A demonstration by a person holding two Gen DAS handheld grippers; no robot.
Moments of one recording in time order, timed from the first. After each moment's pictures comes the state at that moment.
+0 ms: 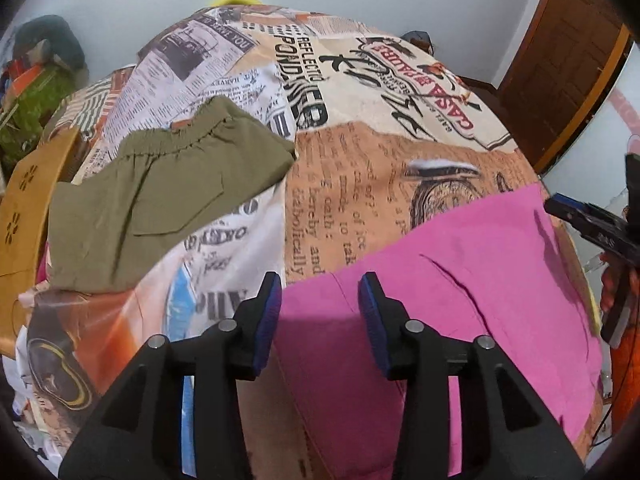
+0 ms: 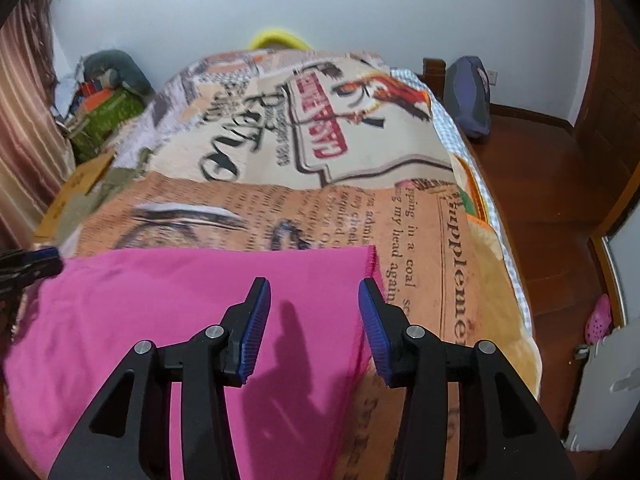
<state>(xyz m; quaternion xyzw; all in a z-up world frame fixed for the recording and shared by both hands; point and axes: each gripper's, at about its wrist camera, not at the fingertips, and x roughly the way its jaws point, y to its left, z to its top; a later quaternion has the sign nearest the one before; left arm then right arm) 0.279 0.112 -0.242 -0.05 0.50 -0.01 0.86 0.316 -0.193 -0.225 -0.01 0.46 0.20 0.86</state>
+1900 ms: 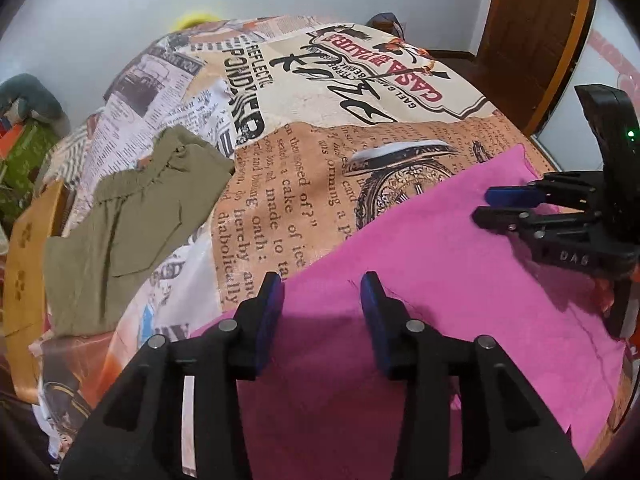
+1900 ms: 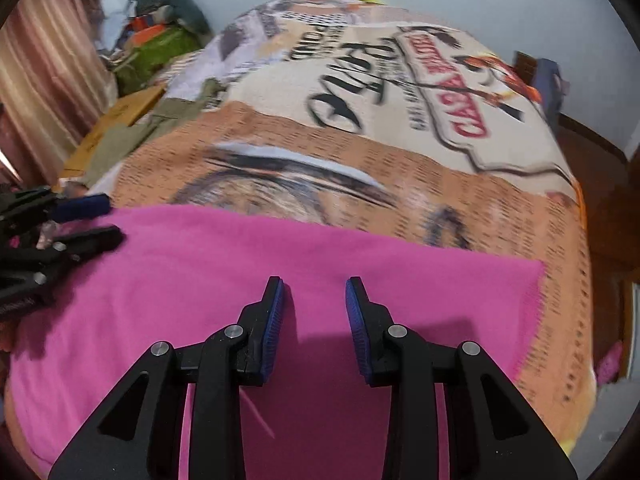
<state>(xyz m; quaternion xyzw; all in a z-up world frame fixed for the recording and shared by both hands) 0.292 0.061 -0.243 0.05 0.50 -0.04 0.87 0.312 -0.105 -0.247 -0.07 0.51 0.29 0.80</state>
